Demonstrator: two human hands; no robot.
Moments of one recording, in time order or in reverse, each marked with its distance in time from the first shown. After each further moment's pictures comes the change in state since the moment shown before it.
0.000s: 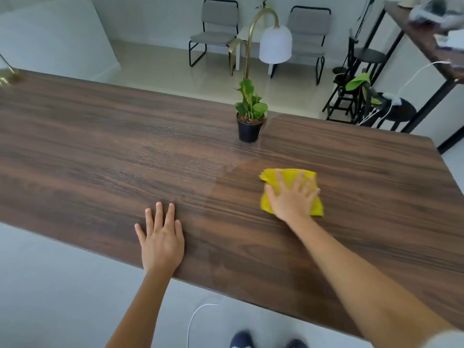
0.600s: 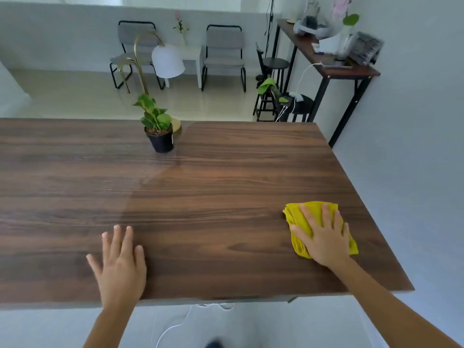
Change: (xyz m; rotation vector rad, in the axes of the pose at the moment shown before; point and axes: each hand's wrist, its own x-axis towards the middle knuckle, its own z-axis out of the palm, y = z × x) left_hand -0.066 0.078 0.016 -0.099 0.089 0.203; right_hand -0.130 0.283 -0.020 -0.080 0.184 0.215
